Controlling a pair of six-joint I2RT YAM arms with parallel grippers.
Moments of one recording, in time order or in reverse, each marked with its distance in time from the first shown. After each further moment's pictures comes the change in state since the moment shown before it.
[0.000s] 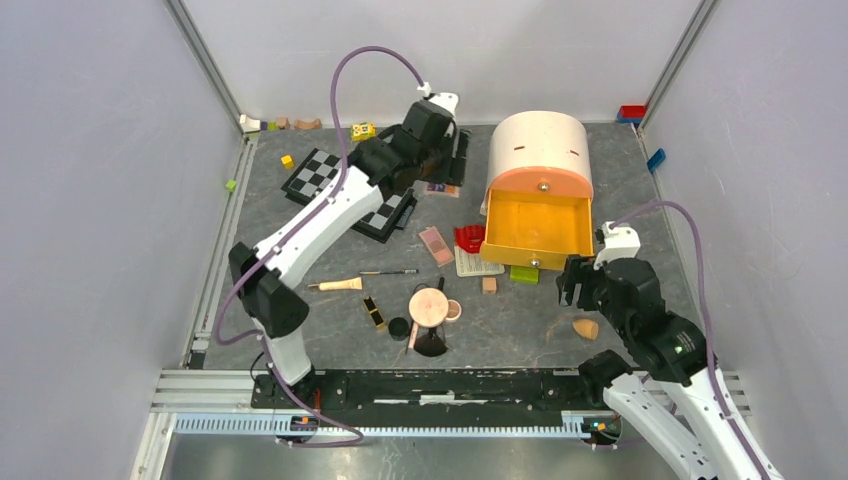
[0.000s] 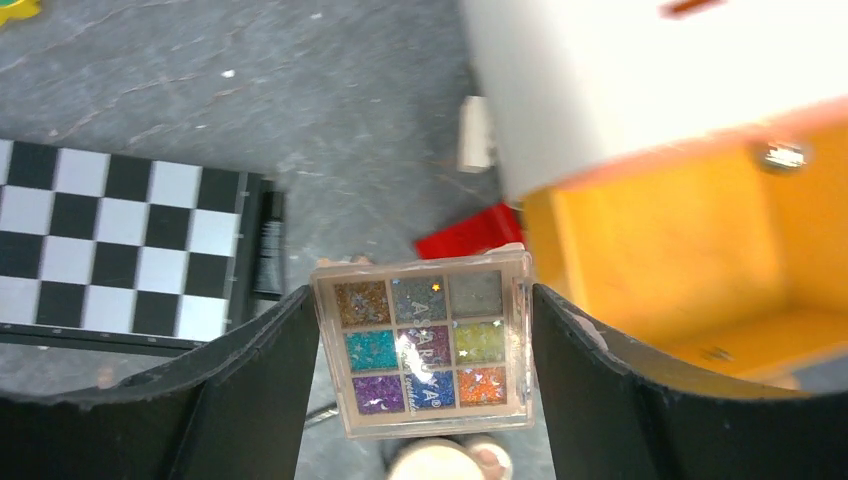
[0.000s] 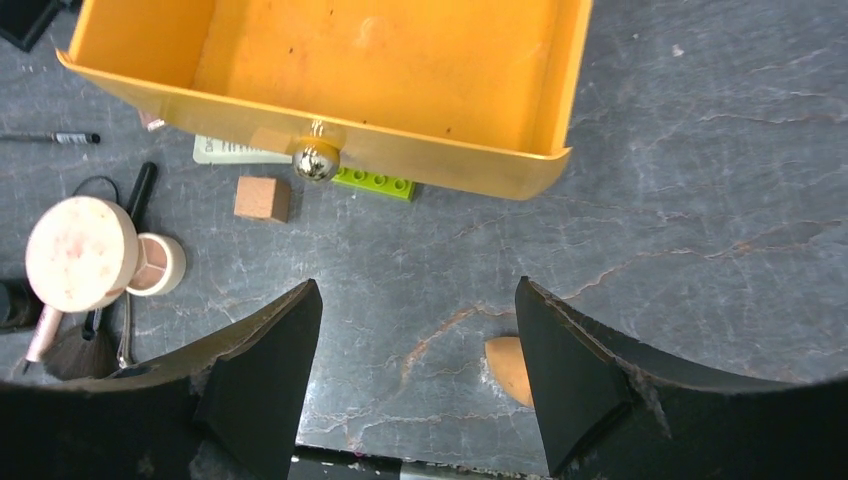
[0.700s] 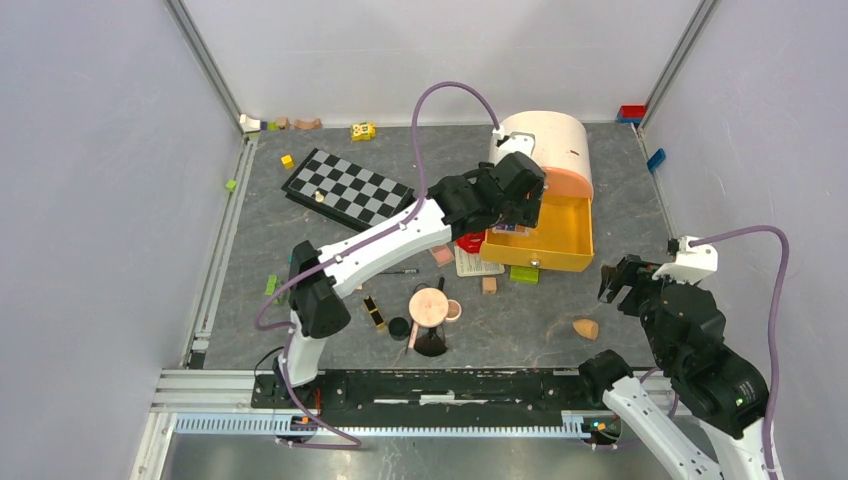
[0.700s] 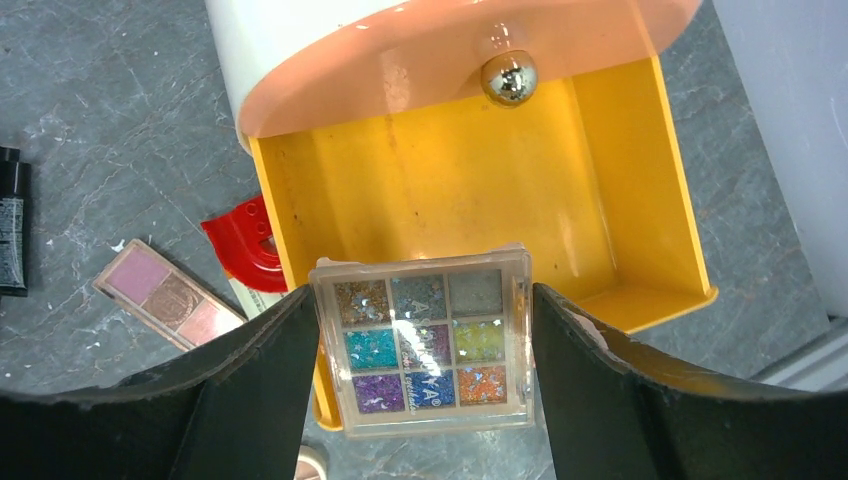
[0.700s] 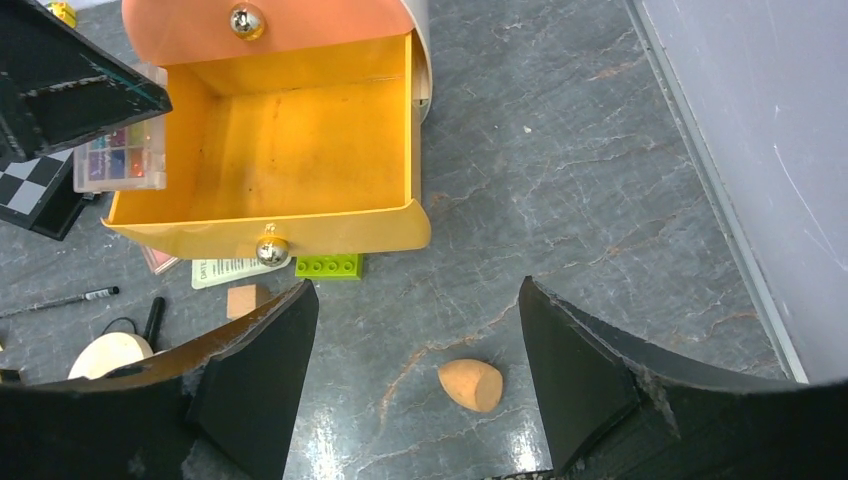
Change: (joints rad) left arm -0.350 0.174 0.154 0.013 -0.190 -0.266; right arm 0.000 -0.121 0.243 -0.153 0.262 0.079
